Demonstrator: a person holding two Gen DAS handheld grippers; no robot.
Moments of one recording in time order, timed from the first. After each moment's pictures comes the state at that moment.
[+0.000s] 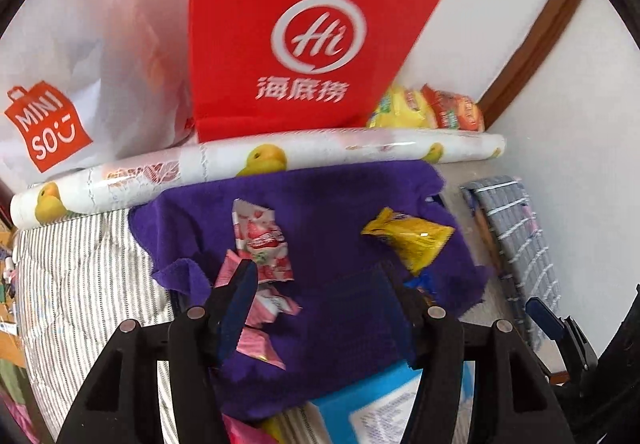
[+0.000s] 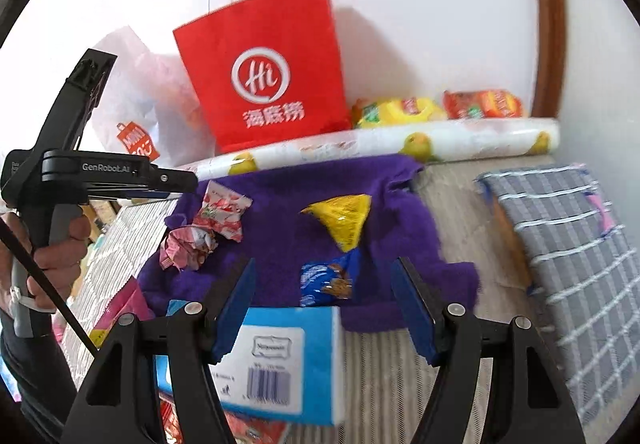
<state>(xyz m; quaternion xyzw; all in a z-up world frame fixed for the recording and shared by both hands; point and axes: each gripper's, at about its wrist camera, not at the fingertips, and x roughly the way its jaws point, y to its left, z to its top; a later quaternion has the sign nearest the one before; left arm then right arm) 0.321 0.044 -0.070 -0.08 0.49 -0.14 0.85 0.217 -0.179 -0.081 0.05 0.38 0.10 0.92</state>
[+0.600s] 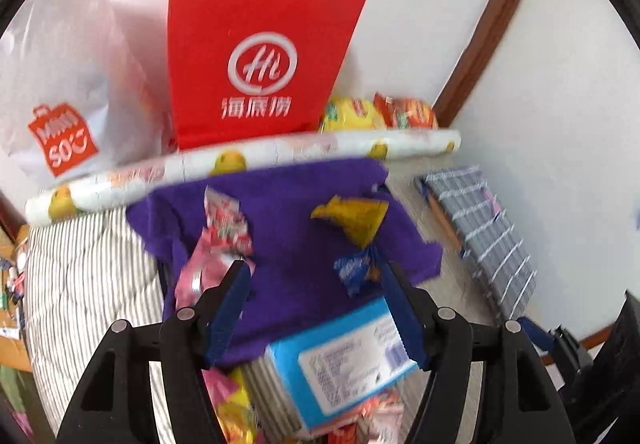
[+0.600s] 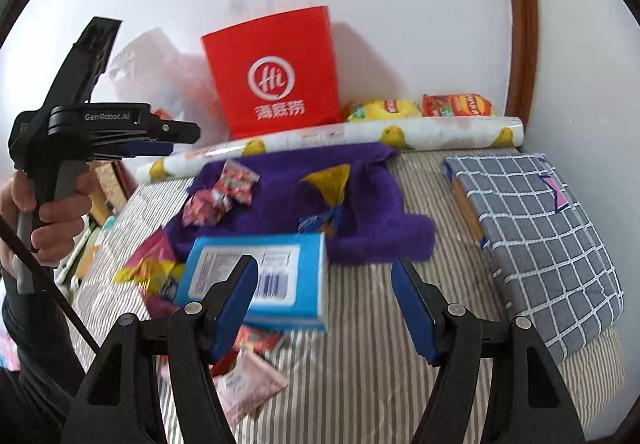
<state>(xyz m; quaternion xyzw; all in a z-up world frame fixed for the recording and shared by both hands) 0.246 0.023 -0.038 -0.05 0.46 -0.17 0.87 0.126 -0.200 -0.063 0.04 0.38 0.11 0.92</state>
